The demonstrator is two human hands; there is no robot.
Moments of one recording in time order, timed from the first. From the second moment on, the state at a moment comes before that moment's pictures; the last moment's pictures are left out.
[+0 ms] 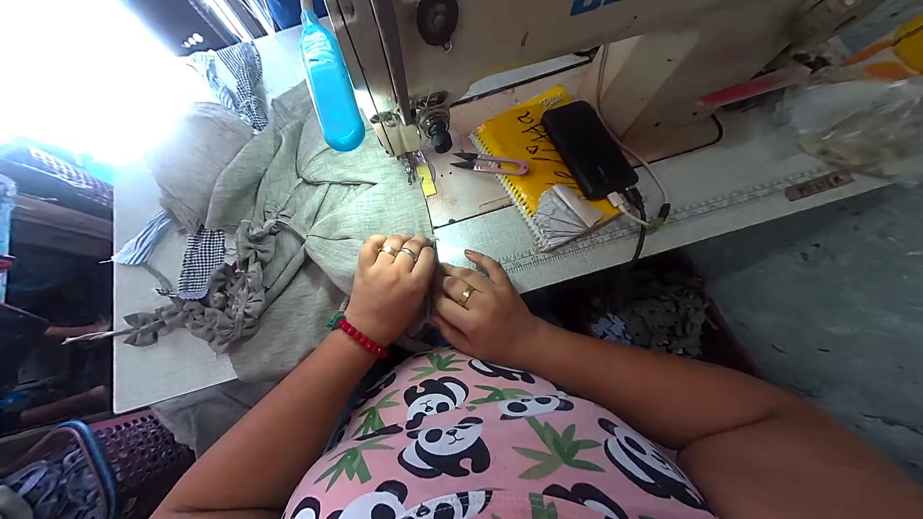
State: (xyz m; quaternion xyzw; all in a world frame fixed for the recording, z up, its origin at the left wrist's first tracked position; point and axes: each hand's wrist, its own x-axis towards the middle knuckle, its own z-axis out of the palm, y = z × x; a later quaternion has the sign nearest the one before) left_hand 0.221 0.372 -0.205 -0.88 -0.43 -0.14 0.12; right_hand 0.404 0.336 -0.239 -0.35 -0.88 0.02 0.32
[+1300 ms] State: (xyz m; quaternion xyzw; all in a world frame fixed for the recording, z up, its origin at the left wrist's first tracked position) left_hand 0.217 0.442 -0.212 -0.89 -0.43 -0.16 0.08; right_hand 0.396 0.395 -0.220 -0.36 -0.90 0.01 0.25
